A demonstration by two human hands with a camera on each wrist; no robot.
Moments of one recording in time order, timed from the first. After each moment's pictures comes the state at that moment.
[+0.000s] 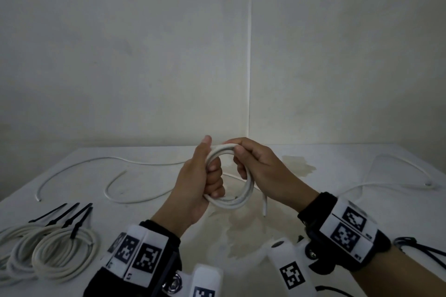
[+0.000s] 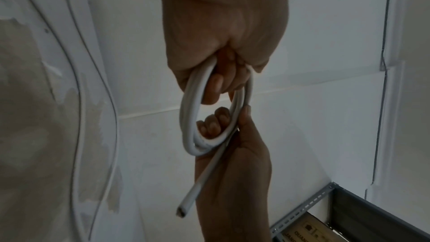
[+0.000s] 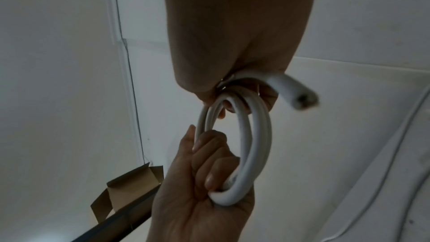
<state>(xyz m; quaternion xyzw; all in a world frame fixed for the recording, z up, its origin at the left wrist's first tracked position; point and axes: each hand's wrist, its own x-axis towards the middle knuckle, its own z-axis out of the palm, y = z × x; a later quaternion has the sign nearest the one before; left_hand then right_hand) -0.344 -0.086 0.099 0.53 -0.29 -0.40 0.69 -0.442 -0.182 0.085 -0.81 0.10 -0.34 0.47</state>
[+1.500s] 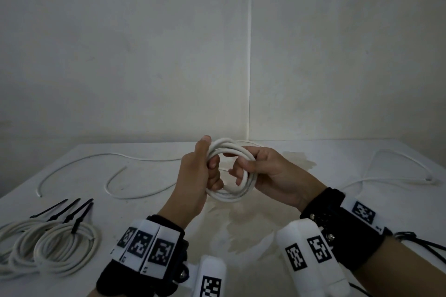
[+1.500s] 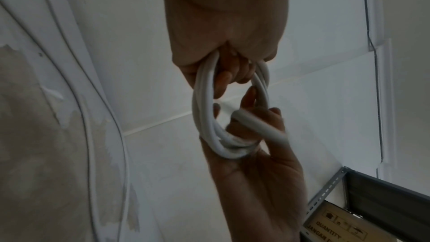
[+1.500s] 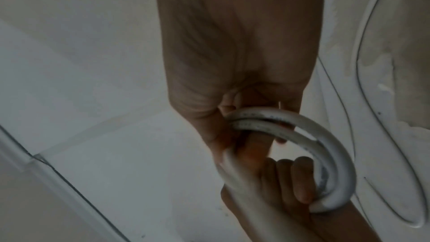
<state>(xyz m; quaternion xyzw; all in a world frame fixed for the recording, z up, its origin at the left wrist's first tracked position) -0.342 -0.095 0.091 0.56 -0.30 -0.33 0.70 -0.453 -0.182 0.084 -0.59 0.04 -0.21 0.78</state>
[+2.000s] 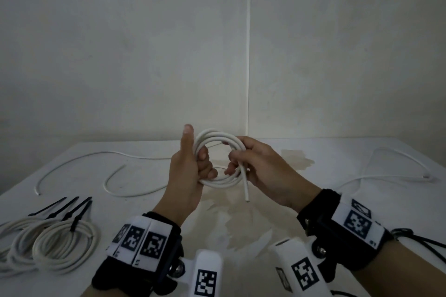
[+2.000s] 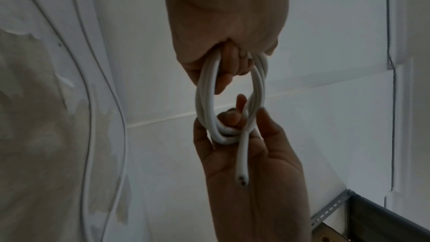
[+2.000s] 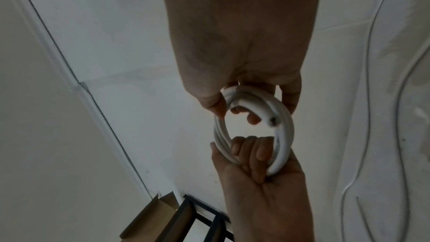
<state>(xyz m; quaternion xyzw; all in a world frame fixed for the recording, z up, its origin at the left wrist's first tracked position) -0.335 -0.094 0.089 0.49 -0.26 -0.33 0.76 -0.447 -0.170 0.087 -0.69 0.16 -0.28 0.64</state>
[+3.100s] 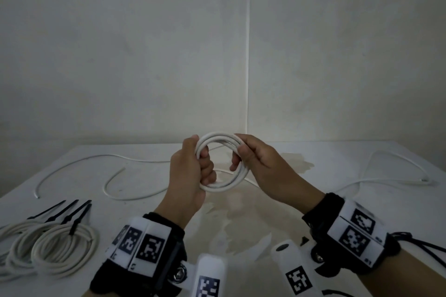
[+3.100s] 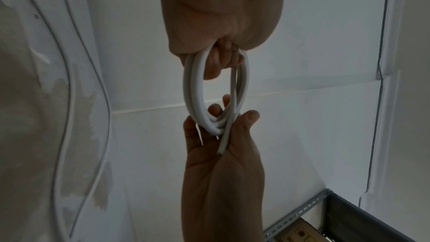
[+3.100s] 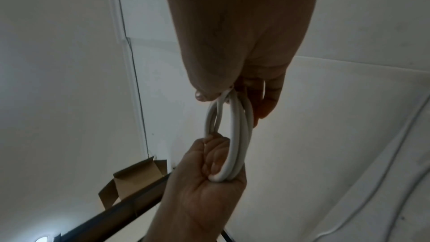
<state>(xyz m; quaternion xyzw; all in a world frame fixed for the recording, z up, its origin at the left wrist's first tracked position) -0.340 -0.094 0.100 0.49 -0.24 -0.33 0.78 -0.453 -0.176 0.086 -0.82 0.11 -0.36 0.43</state>
